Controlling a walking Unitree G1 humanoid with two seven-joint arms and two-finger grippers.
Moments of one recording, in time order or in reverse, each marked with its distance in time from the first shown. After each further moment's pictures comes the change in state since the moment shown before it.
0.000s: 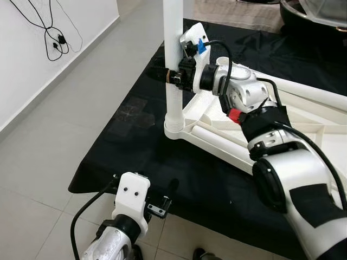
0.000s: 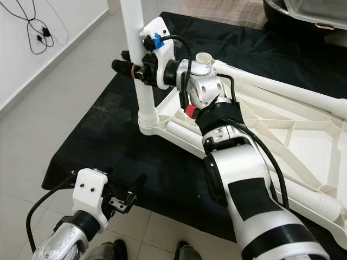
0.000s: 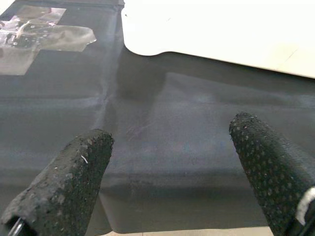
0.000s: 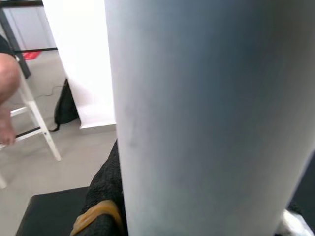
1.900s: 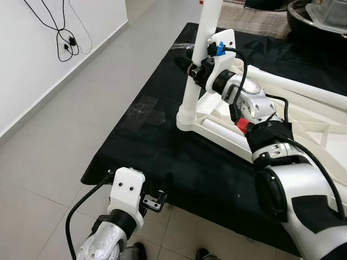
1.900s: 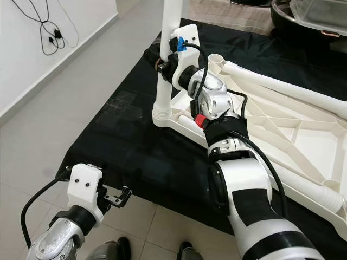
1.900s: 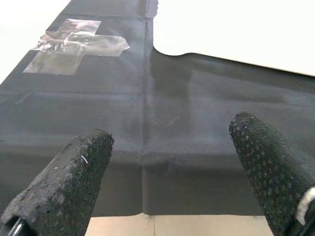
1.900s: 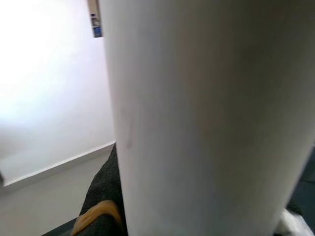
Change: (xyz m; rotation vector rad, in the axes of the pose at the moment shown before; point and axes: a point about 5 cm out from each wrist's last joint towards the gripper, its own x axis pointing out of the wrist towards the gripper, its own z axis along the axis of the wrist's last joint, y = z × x) left arm 0.002 0.010 0.005 0.020 -0.021 0.027; right arm -0.024 -0.026 -0.025 0.088 -0.115 -0.421
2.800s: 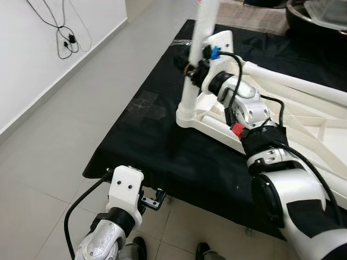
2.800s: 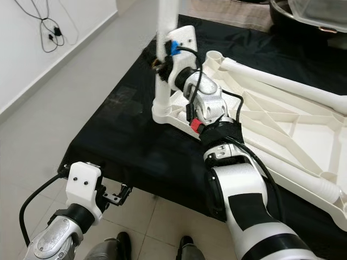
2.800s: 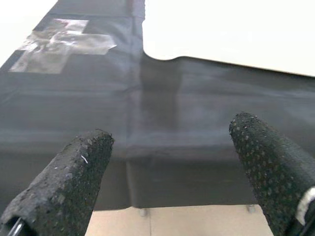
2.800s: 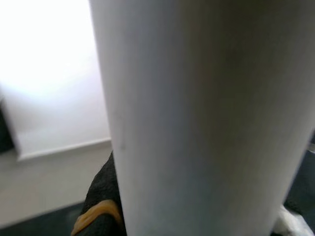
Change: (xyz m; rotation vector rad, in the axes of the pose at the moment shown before) left arm 0.002 0.002 0.003 0.006 -0.013 -0.001; right arm 0.006 0.028 0.003 -0.144 0.010 0.250
